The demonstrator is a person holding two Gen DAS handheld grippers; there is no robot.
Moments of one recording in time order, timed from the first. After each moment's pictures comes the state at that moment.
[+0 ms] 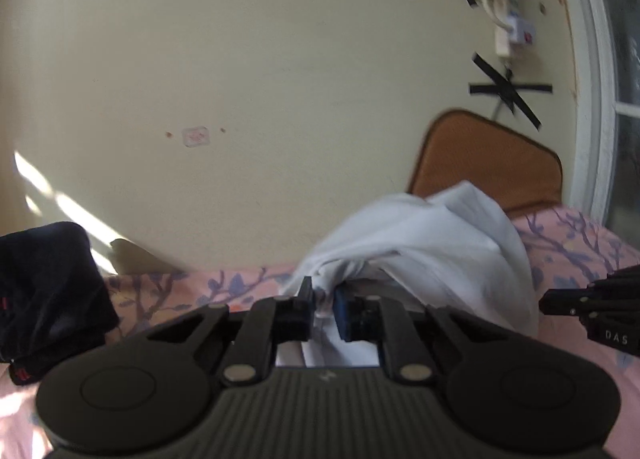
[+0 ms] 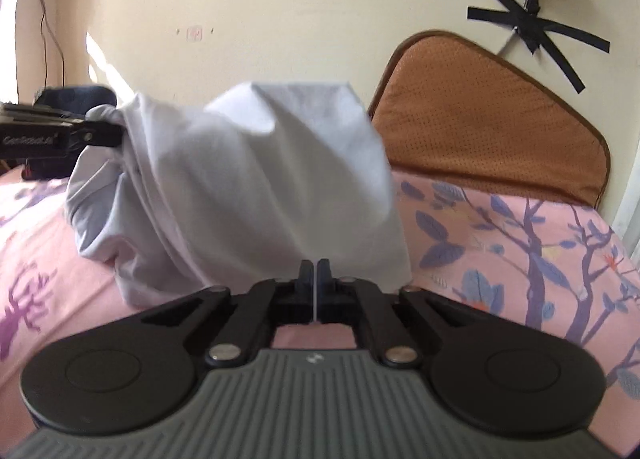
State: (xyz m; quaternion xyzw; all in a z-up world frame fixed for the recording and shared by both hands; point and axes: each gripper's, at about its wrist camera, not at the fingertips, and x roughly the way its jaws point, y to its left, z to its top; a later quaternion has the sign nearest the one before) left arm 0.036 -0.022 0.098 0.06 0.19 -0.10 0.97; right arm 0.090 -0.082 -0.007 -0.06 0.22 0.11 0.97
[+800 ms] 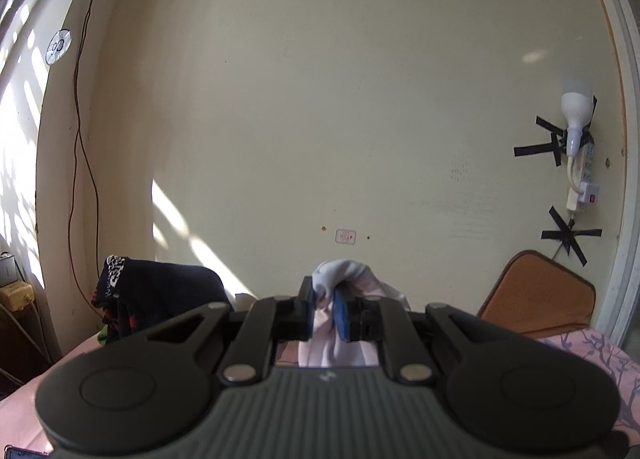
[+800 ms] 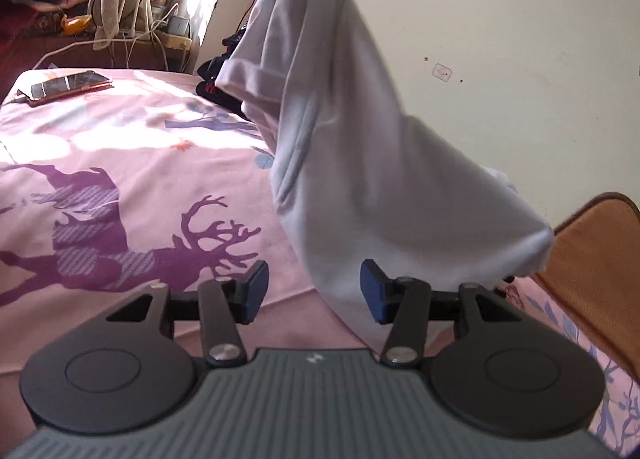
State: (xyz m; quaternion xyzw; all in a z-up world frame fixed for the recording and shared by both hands) left arm -0.050 0.122 0.172 -0.05 0.08 -0.03 1.00; right arm 0.002 0.030 0.000 -0.27 0.18 0.29 0.90
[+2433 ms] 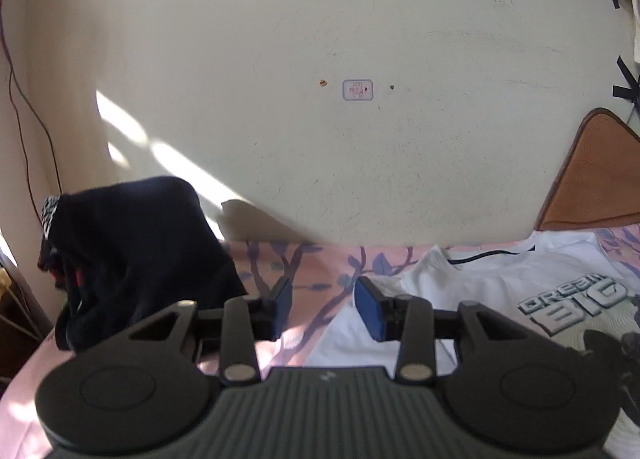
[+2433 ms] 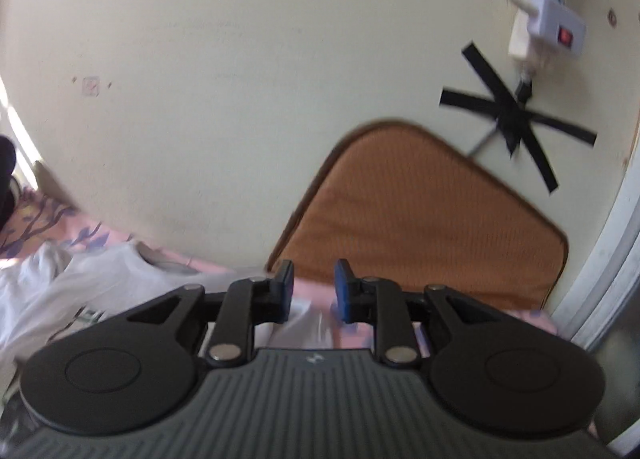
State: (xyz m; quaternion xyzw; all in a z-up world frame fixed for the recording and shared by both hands) left arm 0.102 0.079 0.077 0.03 0.25 0.00 0.97; right arm 0.161 -0.317 0.078 -0.10 0.24 0.08 0.96
